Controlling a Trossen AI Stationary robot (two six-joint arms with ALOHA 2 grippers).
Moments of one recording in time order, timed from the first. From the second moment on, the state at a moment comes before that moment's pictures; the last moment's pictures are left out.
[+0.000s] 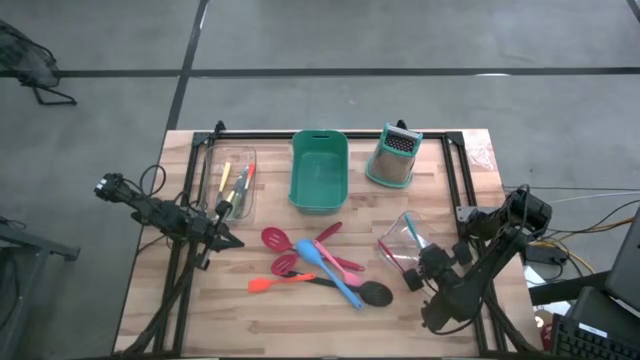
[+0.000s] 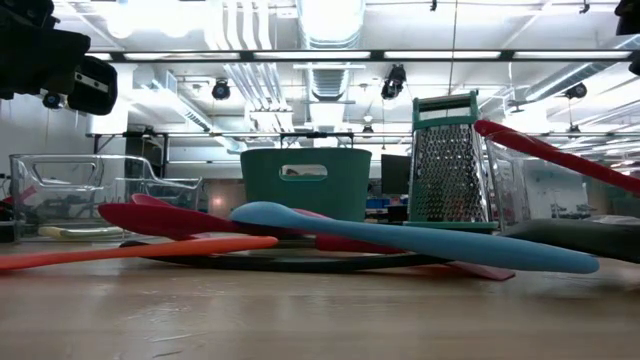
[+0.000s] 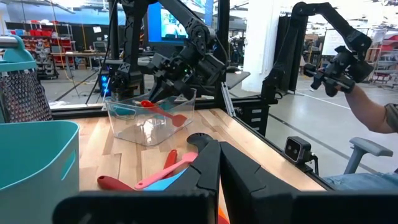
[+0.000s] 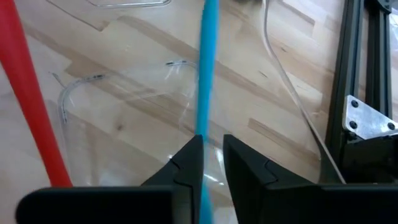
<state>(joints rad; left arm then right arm) -0.47 0.05 0.02 0.02 -0.18 -0.03 0.92 1.75 1.07 -1.46 0.53 2.13</state>
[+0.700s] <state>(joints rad) -0.47 0.05 0.02 0.02 -0.18 -0.03 0.92 1.76 1.27 -1.43 0.88 1.94</state>
